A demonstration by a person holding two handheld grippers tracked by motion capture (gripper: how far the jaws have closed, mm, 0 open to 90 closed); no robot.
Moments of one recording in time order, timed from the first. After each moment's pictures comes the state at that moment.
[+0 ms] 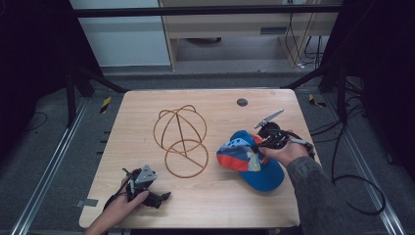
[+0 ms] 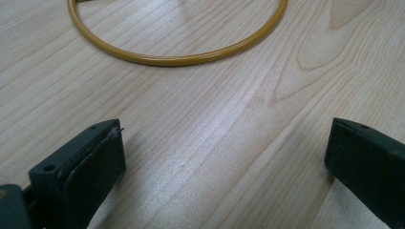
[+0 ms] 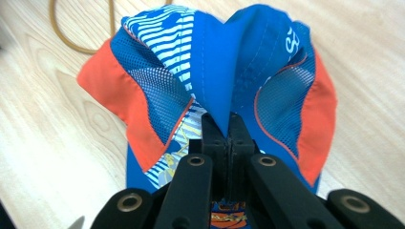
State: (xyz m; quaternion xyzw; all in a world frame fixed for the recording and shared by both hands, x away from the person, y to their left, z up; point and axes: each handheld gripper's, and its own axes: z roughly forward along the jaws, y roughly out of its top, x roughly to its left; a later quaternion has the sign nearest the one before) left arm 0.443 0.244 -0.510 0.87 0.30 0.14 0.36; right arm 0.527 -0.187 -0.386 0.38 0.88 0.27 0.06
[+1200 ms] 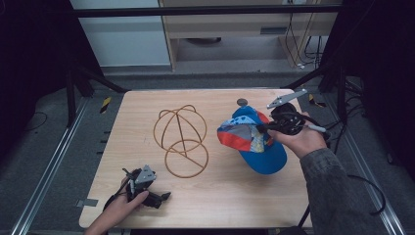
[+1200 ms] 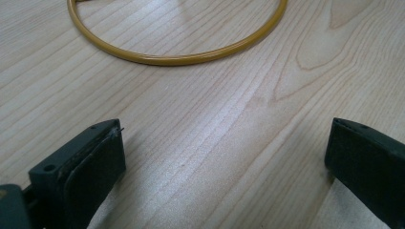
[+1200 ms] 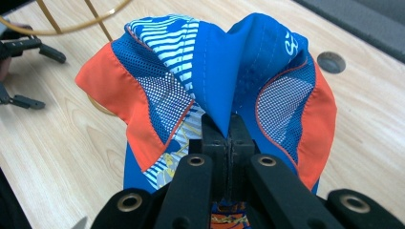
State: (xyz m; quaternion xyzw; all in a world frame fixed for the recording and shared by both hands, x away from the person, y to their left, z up) left arm 0.443 0.244 -0.510 0.87 0.30 0.14 0.36; right arm 0.510 -0.198 -0.302 0.36 0.85 0.35 0.14
